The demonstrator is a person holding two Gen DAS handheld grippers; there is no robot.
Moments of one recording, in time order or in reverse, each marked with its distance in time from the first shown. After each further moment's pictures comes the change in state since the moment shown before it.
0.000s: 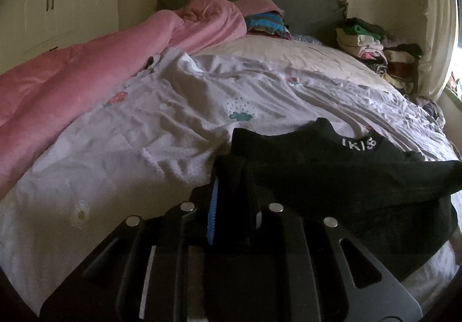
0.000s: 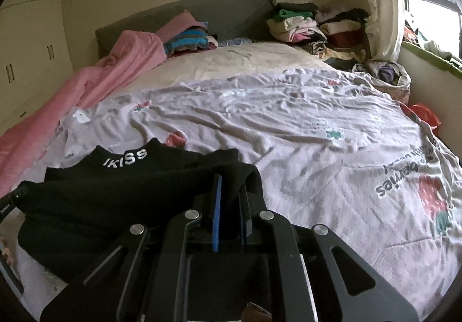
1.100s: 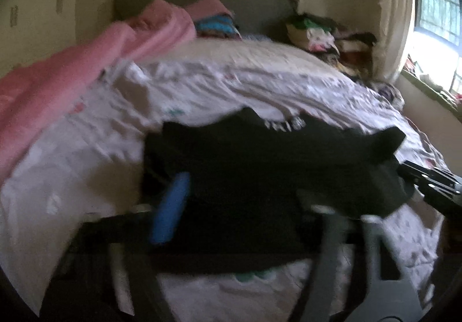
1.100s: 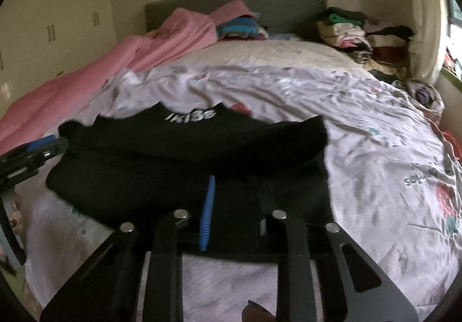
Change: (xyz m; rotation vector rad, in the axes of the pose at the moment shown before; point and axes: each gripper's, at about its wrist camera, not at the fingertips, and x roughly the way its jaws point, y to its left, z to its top) left arm -0.044 -0.050 -0.024 0.102 0.018 -0.227; right arm -0.041 0.060 -0.042 -0.204 0.059 0.178
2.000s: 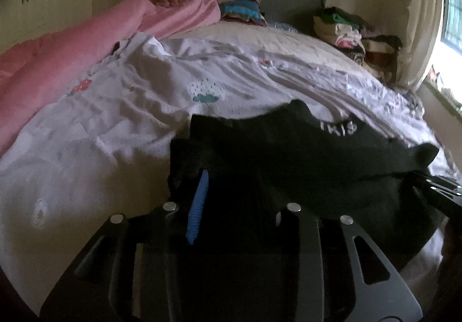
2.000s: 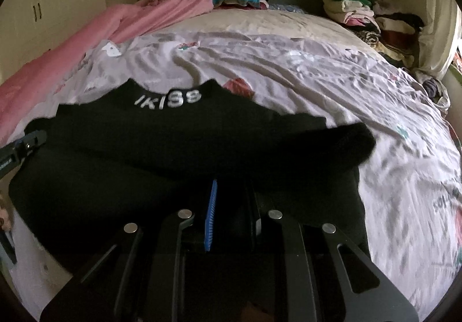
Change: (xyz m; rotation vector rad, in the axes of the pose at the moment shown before) left arm 0.063 0.057 0.016 -0.103 0.035 0.069; right arm 0.104 -0.009 0.038 0.000 0.160 -0.036
